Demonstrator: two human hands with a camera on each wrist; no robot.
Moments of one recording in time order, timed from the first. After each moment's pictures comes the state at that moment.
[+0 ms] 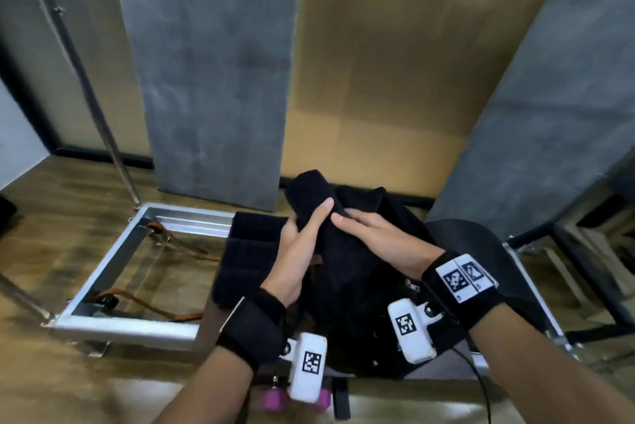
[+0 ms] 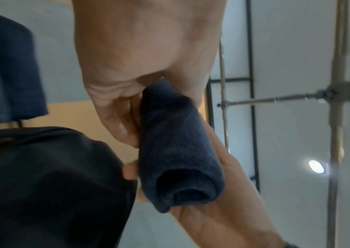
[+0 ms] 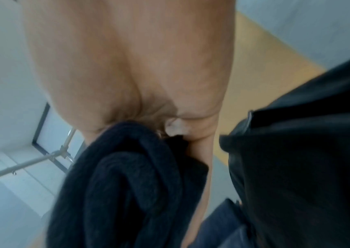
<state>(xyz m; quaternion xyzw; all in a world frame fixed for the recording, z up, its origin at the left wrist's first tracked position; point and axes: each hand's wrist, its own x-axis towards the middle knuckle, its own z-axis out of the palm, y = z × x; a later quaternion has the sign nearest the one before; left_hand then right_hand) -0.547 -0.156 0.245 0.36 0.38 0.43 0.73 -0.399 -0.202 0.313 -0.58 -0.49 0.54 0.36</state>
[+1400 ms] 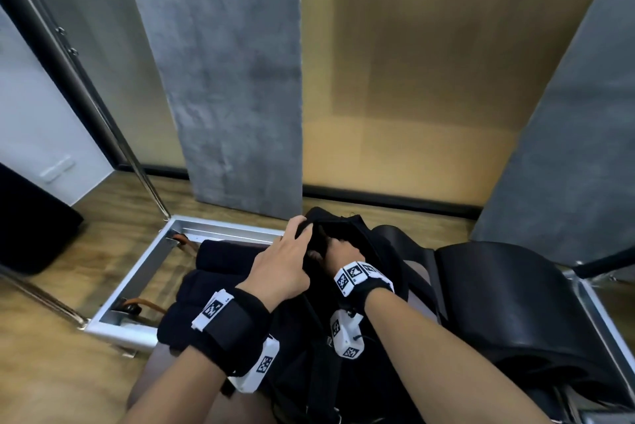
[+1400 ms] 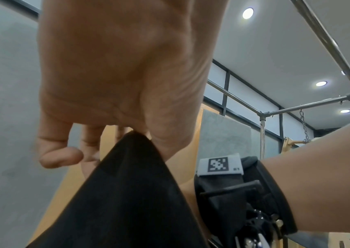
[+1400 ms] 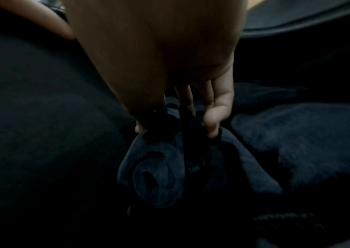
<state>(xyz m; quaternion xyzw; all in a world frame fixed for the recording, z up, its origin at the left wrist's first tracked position) -0.423 -0.090 0.246 0.81 0.56 0.02 0.20 -0.271 -0.038 0.146 -0.75 -0.61 0.26 0.06</state>
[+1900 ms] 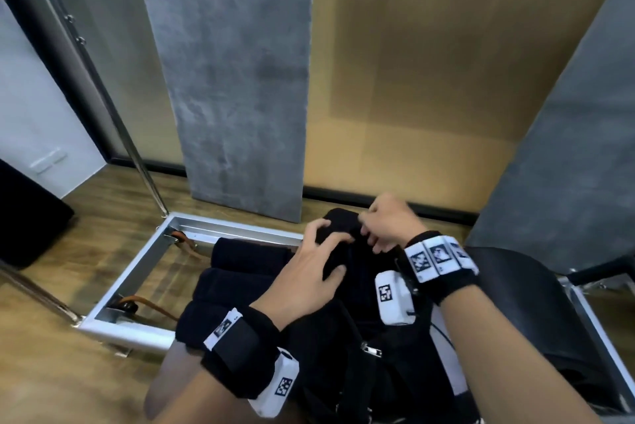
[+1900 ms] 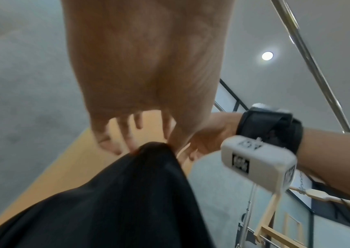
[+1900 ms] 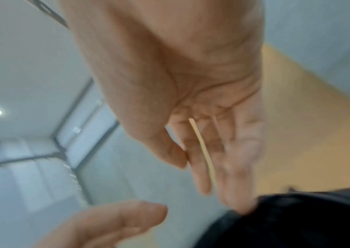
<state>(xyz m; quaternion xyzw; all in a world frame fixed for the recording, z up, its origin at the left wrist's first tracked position) -0.453 -0.104 0.229 0.82 0.43 0.23 0.30 -0.252 -0.044 0.274 -0.77 -0.54 0.30 0.16</state>
